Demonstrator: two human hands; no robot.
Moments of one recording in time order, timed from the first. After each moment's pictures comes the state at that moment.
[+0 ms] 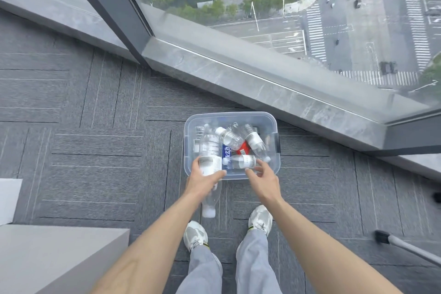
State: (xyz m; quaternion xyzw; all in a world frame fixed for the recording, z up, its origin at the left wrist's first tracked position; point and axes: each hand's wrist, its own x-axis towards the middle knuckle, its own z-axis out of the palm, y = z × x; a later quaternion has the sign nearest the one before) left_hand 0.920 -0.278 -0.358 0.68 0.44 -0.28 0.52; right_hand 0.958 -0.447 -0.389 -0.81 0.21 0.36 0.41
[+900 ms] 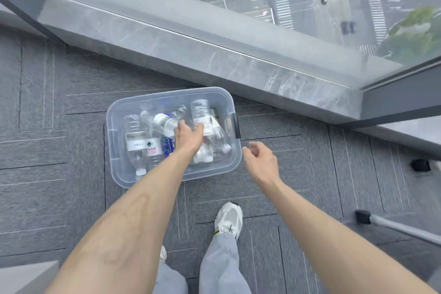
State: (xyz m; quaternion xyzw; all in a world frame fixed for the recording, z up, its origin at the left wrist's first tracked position) left_hand 1.051 -0.387 -0.564 0.75 0.42 -0.25 0.44; right_hand 1.019 -0.565 -0.513 -0.83 0.24 0.32 0.39
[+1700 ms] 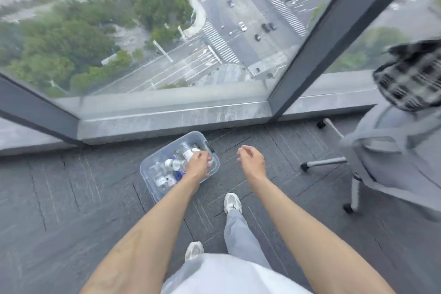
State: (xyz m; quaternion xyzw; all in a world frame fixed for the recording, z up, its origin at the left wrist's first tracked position) left_hand 0.953 -0.409 -0.147 0.72 0.24 -0.35 0.56; right_hand 0.911 -0.556 -0.135 -0.70 0.42 0.12 0.57
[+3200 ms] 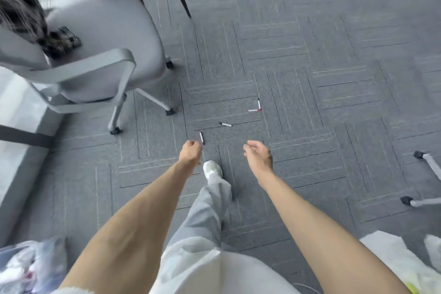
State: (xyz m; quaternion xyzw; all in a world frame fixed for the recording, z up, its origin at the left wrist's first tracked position) left_hand 0.348 -0.931 -0.184 0.76 -0.23 -0.57 0.20; right_hand 0.162 -0.921 -0.153 -0.32 0.78 -0.19 0.50
